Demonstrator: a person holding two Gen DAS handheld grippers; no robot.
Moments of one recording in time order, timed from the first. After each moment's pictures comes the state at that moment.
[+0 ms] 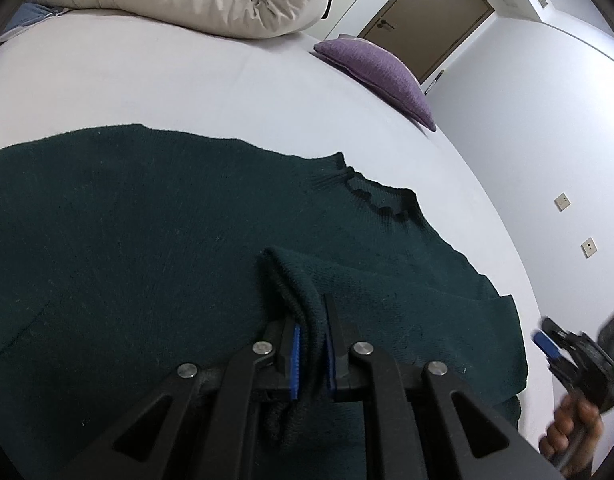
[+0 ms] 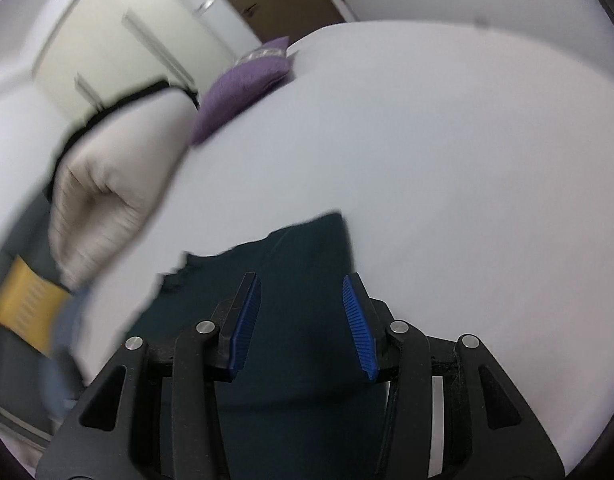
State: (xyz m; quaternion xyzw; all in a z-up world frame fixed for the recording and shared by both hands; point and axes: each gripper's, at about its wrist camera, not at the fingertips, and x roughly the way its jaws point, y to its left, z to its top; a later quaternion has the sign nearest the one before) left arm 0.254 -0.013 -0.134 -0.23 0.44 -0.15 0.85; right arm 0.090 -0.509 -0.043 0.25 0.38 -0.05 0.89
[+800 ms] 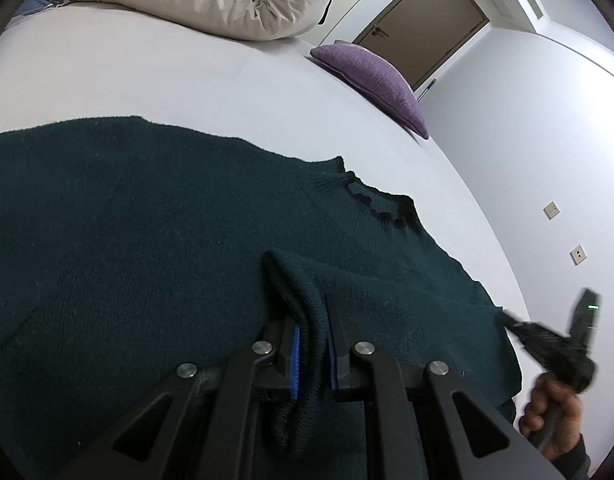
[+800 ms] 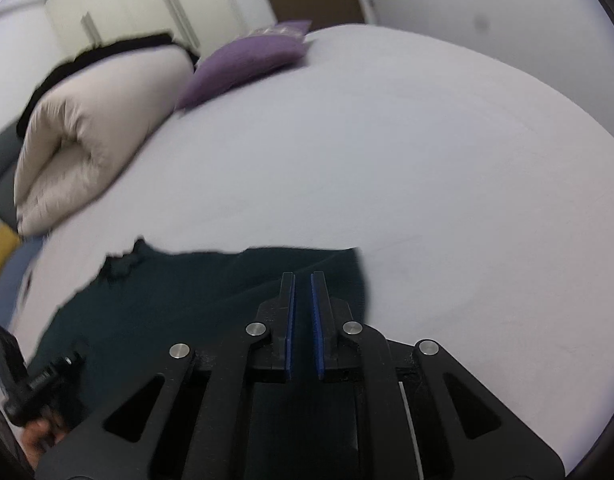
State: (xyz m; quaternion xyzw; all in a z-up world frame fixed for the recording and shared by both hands) left arm 0.253 -0.006 -0.144 -0.25 0.43 -0.16 0.85; right arm 0.152 -0.498 -0.060 0.17 0.42 -0.06 0.89
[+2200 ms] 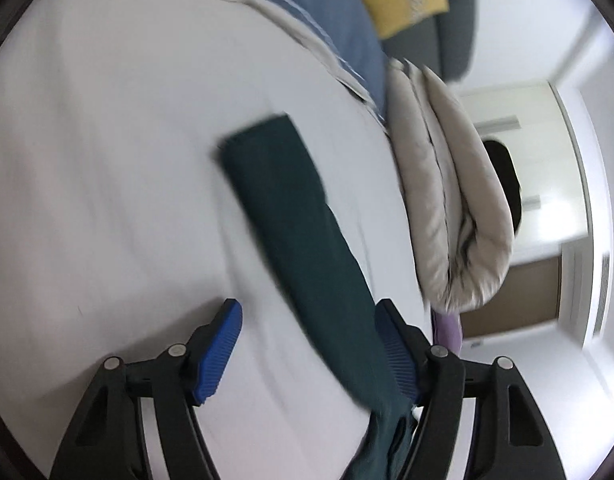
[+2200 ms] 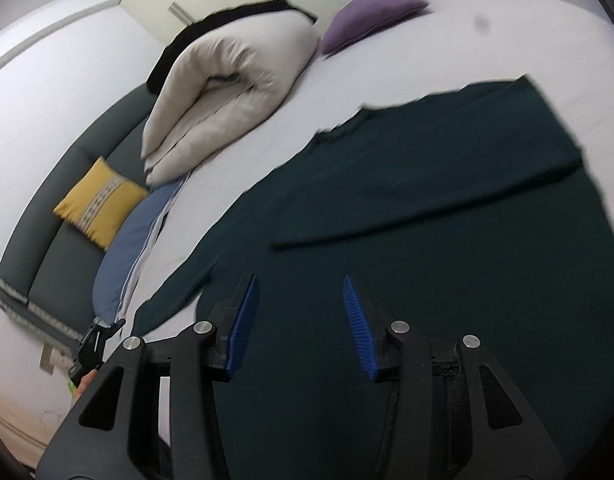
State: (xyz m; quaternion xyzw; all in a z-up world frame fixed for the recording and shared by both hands) left arm -0.001 0.373 -0.147 -0.61 0.24 0.14 0.74; right arm -0.036 -0.295 -0.009 0.26 0.40 0.15 0.86
